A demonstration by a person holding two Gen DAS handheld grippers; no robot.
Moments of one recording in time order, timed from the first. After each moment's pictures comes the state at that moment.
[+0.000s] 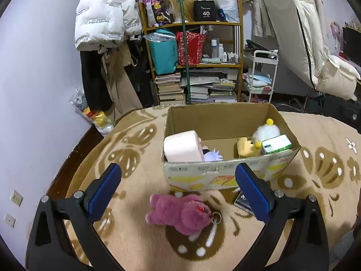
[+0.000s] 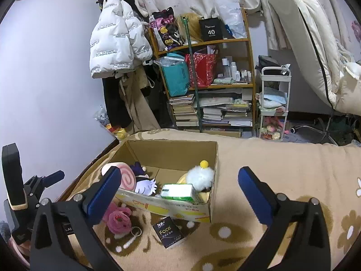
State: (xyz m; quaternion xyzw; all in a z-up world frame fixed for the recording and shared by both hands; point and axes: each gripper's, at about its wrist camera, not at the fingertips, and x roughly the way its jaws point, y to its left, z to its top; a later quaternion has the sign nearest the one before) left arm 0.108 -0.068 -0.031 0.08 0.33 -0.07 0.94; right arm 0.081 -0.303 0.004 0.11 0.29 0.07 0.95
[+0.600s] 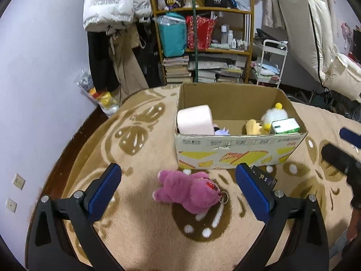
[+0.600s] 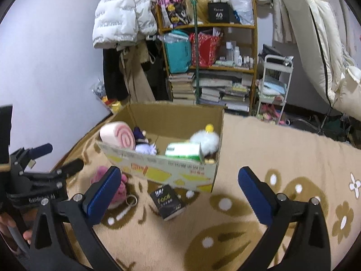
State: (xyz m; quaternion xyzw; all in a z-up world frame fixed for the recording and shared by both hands) left arm 0.104 -0.048 -0.046 0.07 0.39 -0.05 0.92; right arm 0.064 -0.274 -0.029 0.05 0.35 0.06 0.93
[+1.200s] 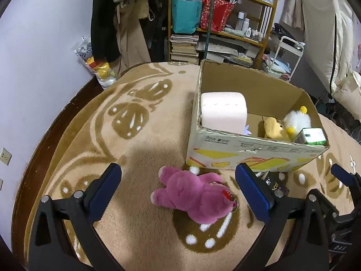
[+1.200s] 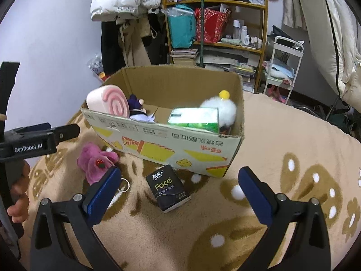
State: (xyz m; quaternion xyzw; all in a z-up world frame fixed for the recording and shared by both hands) left arm 0.156 -0.020 -0.084 0.00 0.45 -0.04 0.89; right arm 0.092 -0.252 -0.086 0.03 0.41 0.07 0.91
